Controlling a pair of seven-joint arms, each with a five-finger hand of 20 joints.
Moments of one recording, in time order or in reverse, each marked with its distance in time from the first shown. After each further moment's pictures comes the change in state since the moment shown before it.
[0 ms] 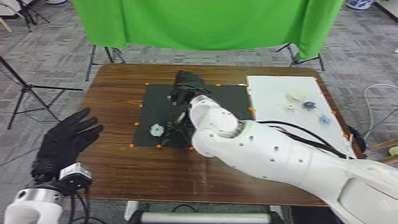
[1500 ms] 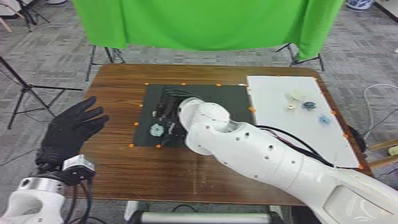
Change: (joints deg) left arm -3.8 1.9 0.5 1.2 0.3 -2.8 -0.2; right arm -5.2 -4.5 8.5 0.4 4.1 -18.6 -1.7
